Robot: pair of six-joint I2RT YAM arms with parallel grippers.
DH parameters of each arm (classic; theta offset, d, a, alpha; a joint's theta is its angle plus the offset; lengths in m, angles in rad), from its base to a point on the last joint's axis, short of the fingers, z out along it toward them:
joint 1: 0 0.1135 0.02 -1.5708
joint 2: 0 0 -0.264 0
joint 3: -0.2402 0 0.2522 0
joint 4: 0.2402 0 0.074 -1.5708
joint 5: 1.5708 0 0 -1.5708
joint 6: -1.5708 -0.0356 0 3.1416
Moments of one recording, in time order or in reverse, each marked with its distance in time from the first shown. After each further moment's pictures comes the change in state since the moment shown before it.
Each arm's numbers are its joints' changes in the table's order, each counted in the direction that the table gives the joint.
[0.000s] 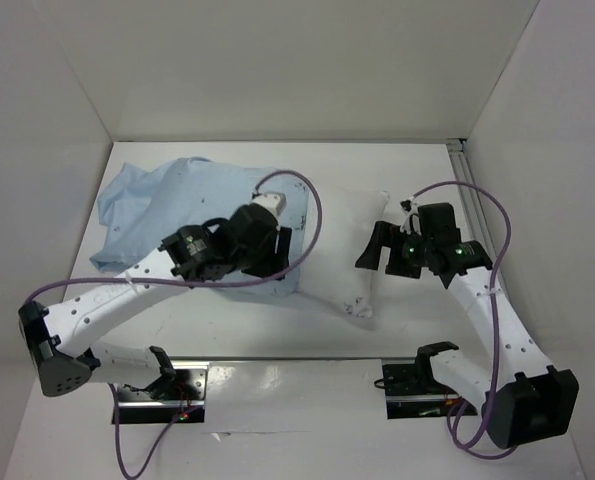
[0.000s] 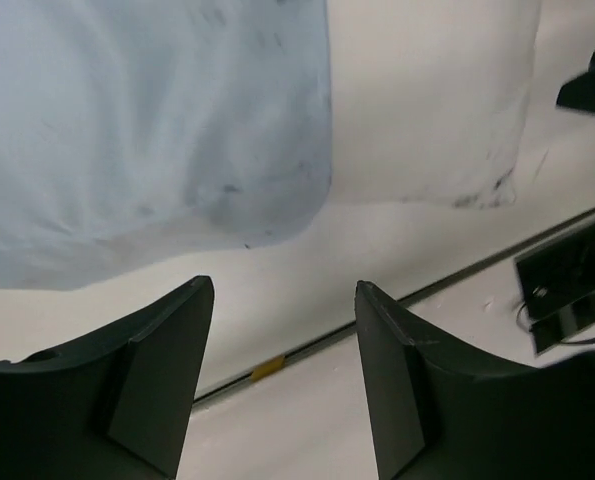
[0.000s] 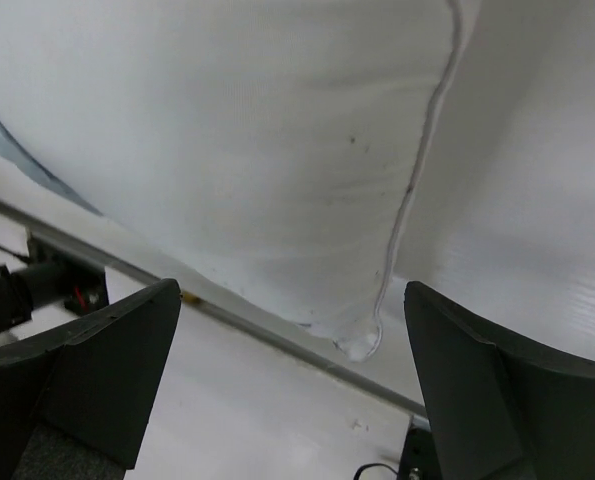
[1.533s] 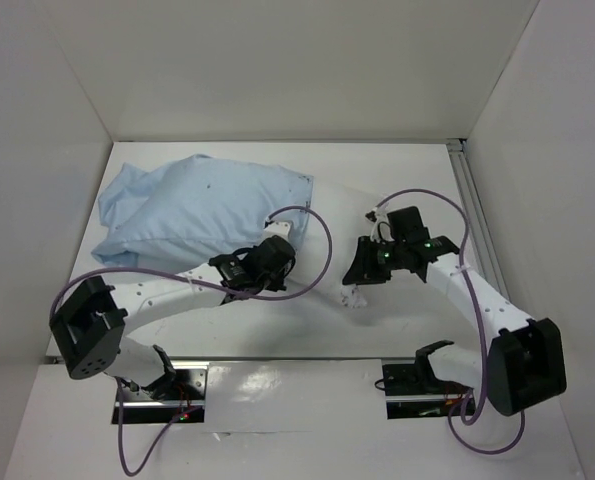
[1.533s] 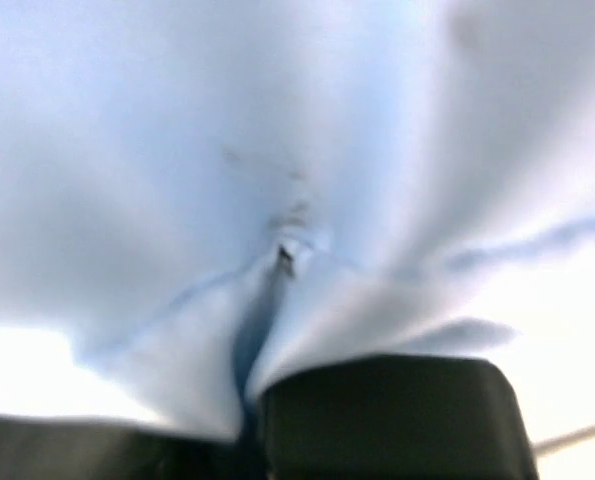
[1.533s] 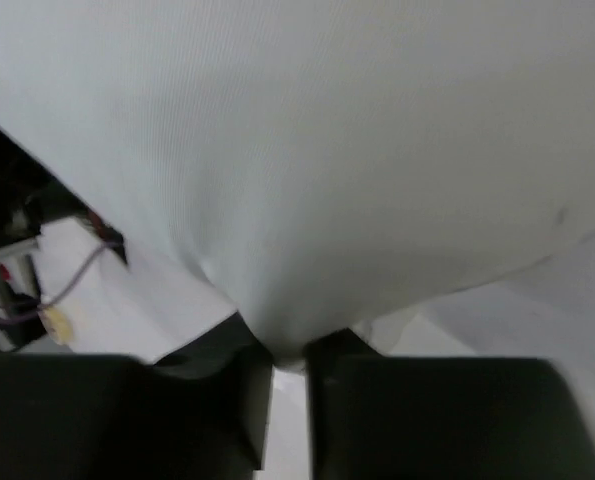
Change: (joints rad) left arm -0.033 0.158 0.465 -0.554 -0.153 0.023; right arm 0.123 0.164 0.104 -0.150 -0.187 0.027
